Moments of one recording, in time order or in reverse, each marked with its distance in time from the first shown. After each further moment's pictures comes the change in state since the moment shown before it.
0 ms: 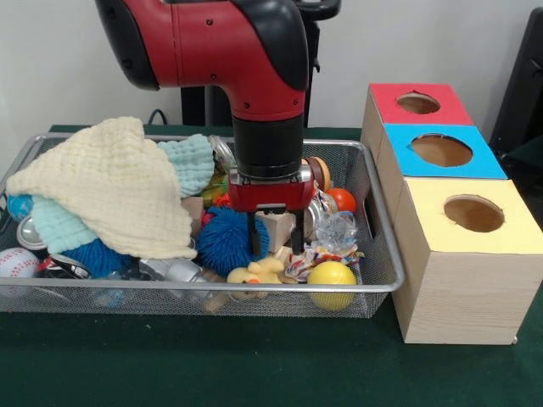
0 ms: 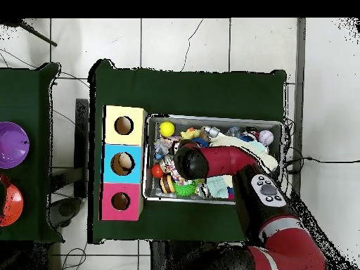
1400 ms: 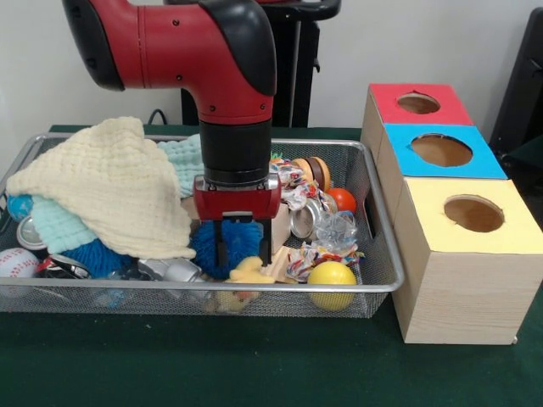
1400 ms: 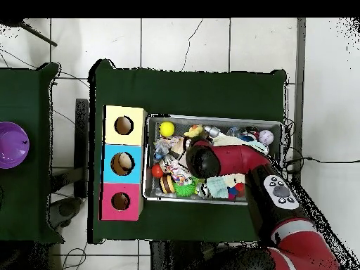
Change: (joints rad) arm -0.052 0.005 0.006 -0.039 -0.070 -0.027 0.000
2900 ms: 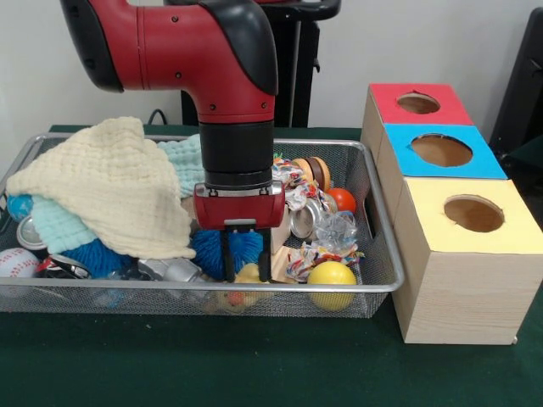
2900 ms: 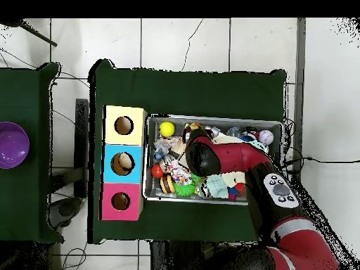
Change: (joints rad) arm 0.001 0.004 0.007 -0.016 -0.001 -0.119 0.000
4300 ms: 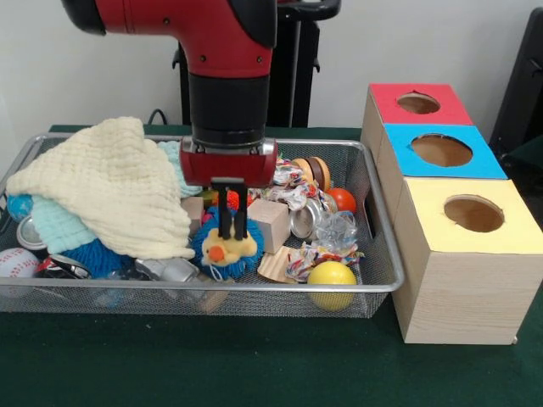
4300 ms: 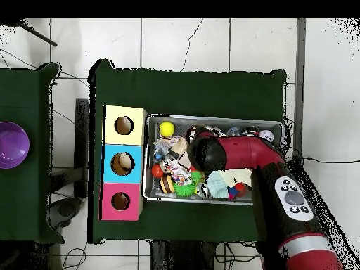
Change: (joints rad) arm 0.000 -0.145 0.013 0.019 0.060 0.275 0.000
